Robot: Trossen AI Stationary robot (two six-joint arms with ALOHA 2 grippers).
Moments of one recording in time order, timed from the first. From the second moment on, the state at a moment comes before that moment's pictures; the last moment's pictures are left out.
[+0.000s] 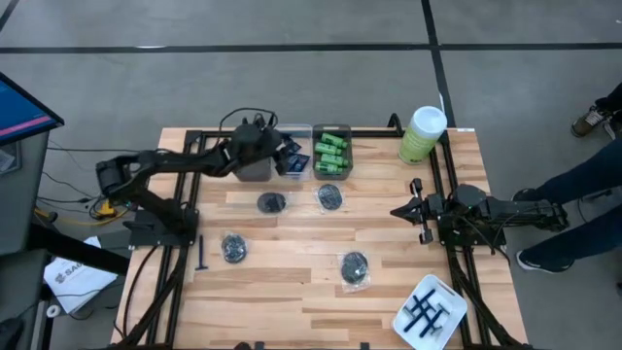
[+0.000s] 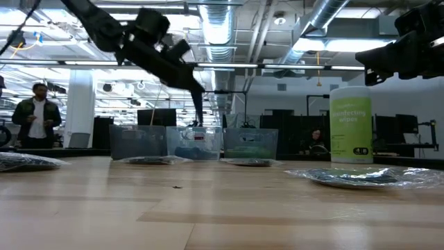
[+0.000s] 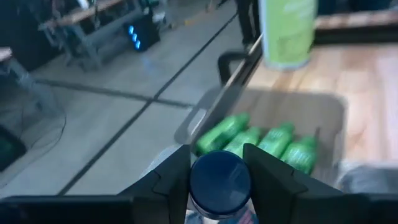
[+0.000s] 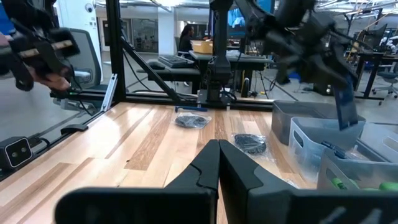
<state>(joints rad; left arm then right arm) 0.50 1.46 0.75 0.40 -0.14 0.25 -0.01 0.03 0.01 0.03 -0.08 -0.04</state>
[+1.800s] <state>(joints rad) -0.30 1.26 0.77 -1.15 -0.02 -1.38 -0.01 0.03 0.01 0.03 -0.08 -0.04</state>
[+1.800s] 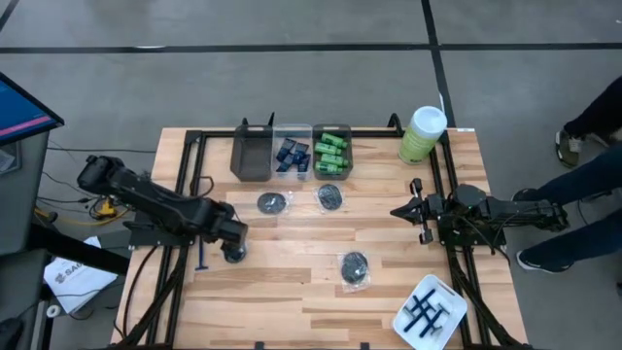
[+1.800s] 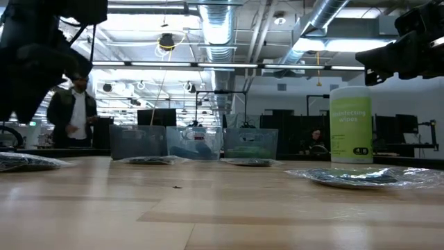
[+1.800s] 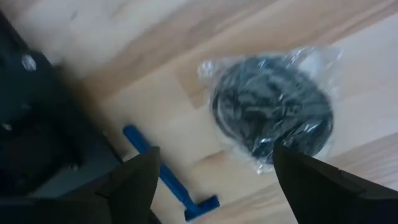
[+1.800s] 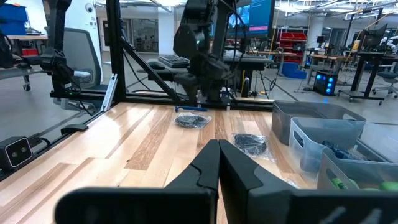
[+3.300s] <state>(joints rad) -0.47 1.33 0.57 -0.94 0.30 -1.45 -0.01 0.03 0.01 0.03 -0.08 -0.04</state>
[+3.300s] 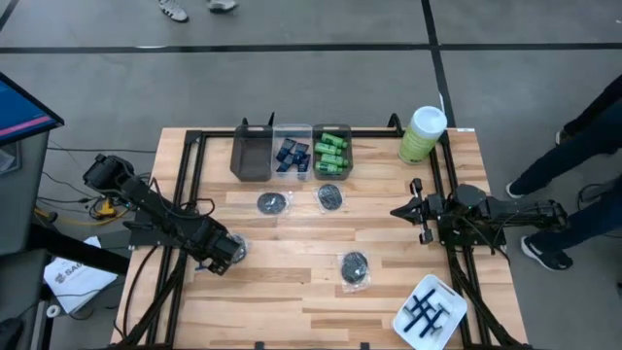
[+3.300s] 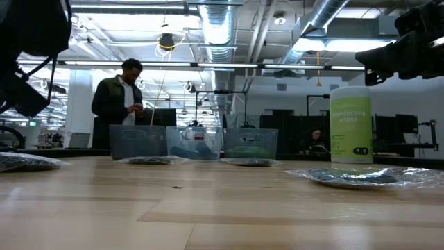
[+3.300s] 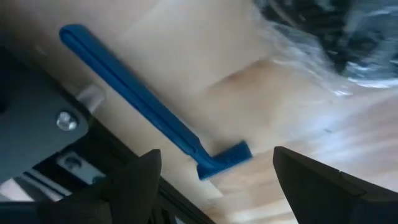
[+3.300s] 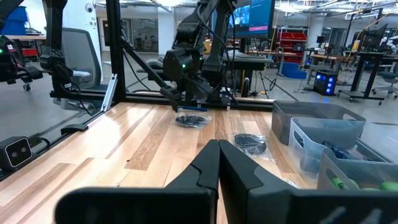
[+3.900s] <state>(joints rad) -0.47 1.33 0.52 -0.70 0.30 -1.45 -0.01 0.03 0.01 0.03 -0.08 -0.04</state>
